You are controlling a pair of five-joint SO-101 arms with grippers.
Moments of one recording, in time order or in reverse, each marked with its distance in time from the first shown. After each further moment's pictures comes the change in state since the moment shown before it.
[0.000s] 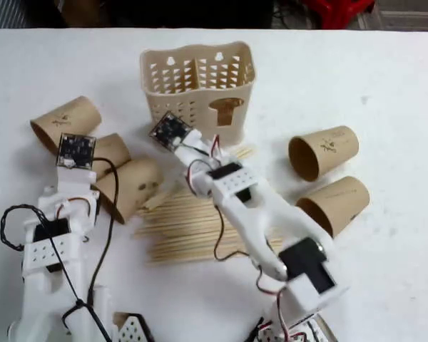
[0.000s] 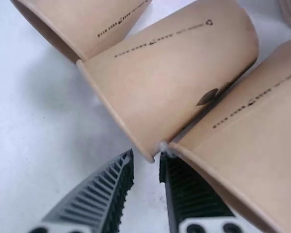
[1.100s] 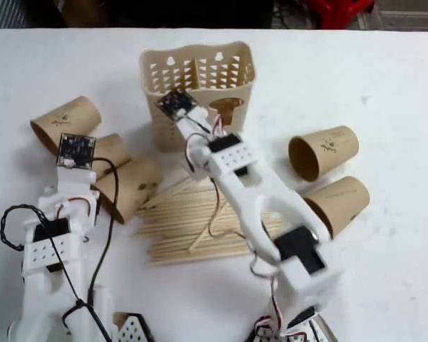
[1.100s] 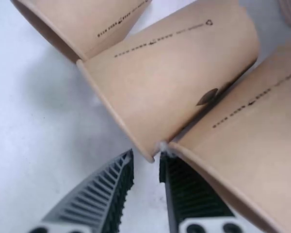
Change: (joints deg) left arm 0.0 0.0 0.1 0.0 0.0; right arm 1.7 8.2 -20.3 20.1 -8.0
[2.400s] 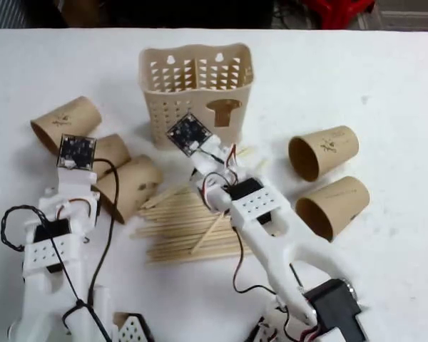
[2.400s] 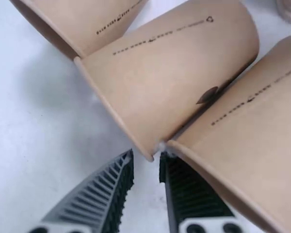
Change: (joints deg) left arm 0.0 0.0 0.4 0.0 0.0; right arm -1.4 -28.9 36.1 -22.3 2.1
